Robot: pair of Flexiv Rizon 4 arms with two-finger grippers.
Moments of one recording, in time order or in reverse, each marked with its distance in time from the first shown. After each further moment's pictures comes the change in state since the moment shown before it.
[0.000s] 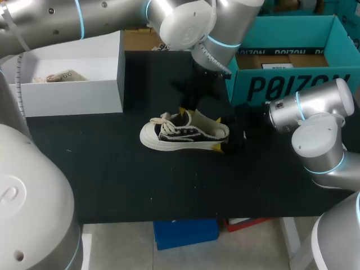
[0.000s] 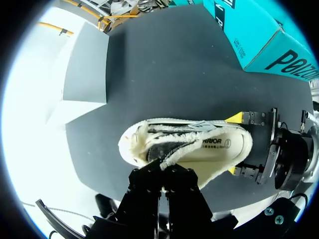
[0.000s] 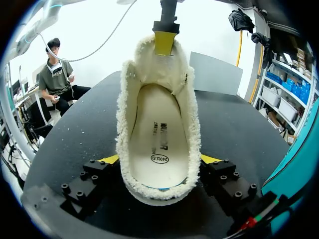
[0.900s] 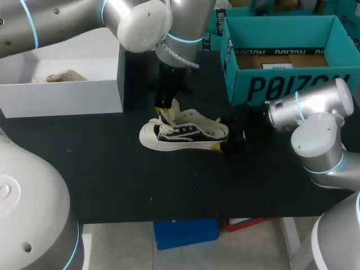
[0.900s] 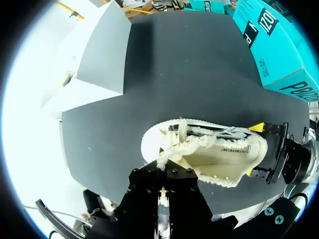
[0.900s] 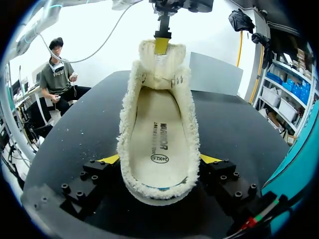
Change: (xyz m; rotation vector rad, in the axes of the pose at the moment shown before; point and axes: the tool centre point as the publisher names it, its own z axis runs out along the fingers) left arm -0.065 0.006 0.021 0.004 0.077 -0.117; right arm 0.000 0.001 0.001 -0.001 0.000 -0.001
